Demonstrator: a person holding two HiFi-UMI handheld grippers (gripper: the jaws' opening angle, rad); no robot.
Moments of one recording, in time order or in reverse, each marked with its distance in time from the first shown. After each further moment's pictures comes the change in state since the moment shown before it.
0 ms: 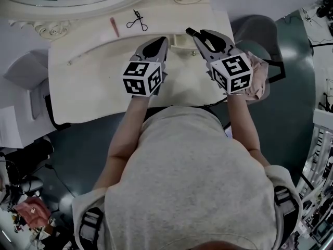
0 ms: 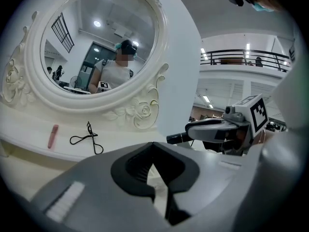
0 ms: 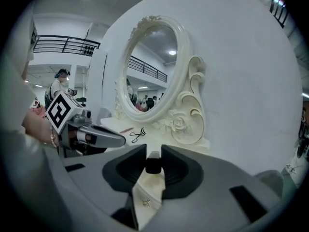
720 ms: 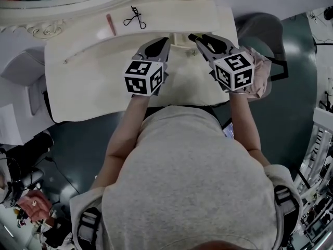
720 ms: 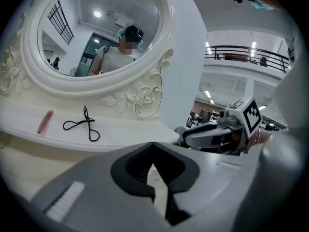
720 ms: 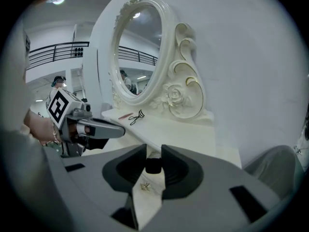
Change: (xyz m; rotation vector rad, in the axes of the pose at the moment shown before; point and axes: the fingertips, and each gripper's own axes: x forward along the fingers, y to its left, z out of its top) left arm 0.023 0.007 -0.029 -0.031 0.102 -0.006; right arm 0.021 -0.015 -0.058 0.130 0.152 0.081
